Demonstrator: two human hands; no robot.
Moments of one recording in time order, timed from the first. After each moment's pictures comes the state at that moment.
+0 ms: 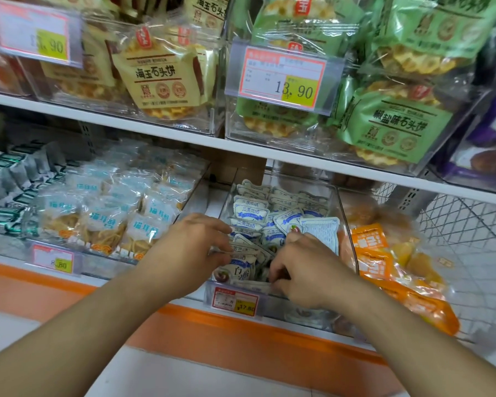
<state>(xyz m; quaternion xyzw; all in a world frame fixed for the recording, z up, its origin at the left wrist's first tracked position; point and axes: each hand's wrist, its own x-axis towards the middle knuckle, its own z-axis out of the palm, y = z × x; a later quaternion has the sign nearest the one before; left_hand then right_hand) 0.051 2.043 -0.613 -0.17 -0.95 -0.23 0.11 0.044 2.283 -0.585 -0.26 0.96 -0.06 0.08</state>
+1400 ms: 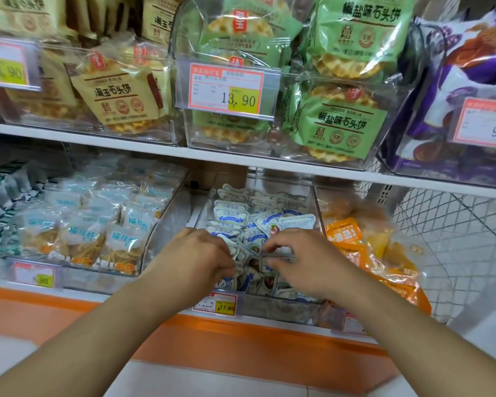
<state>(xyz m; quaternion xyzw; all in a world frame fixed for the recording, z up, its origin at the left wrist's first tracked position) 0.055 2.080 -0.607 -0.29 -0.95 -0.07 0.11 0.046 2.324 -0.581 -0.17 0.95 -0.25 0.06</state>
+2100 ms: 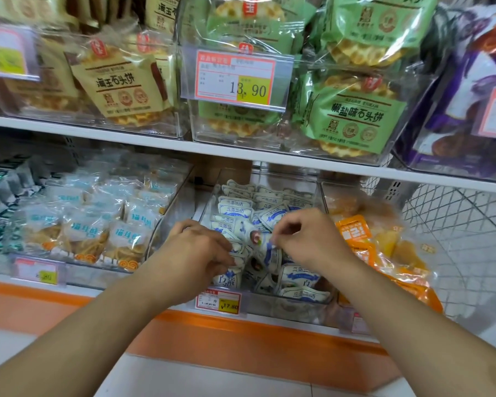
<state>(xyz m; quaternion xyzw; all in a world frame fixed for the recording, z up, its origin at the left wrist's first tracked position) 0.049 2.066 -0.617 -0.24 -0.96 -0.14 0.09 0.019 2.312 -0.587 -0.06 0.93 -0.36 -0.01</state>
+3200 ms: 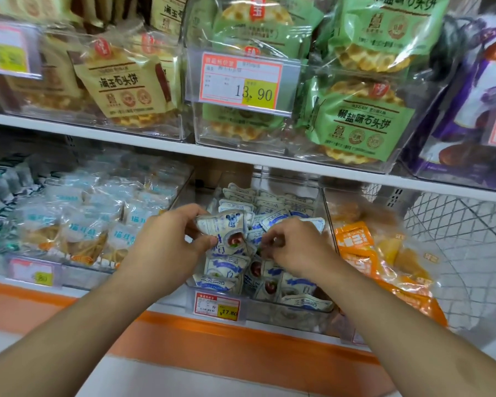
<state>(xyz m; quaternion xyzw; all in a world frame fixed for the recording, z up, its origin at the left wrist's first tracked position) 0.060 2.065 -0.582 -0.02 -0.93 -0.36 0.12 0.000 2.300 -0.599 -0.10 0.96 -0.27 0.05</state>
